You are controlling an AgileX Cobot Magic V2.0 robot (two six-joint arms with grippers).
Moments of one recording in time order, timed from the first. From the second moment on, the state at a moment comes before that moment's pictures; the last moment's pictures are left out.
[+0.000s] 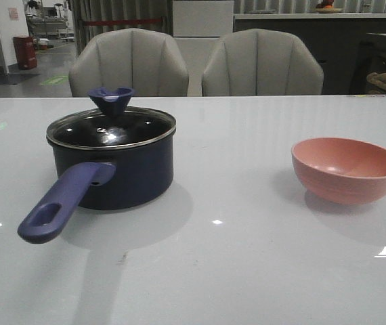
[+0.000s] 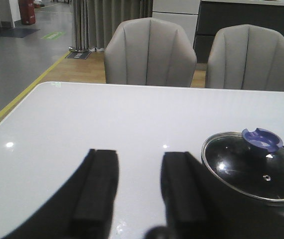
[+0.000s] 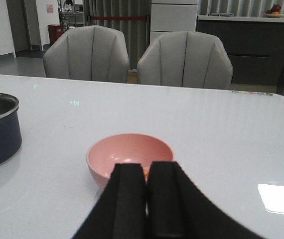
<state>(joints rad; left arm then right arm) -0.01 0.31 -0.38 -0.04 0.25 -0.04 0.18 -0.01 0.03 -0.01 0.04 0.05</state>
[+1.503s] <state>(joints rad) -0.16 1.36 -1.22 -0.04 0.73 -0.04 0.18 -0.01 0.03 -0.01 0.04 0.05</state>
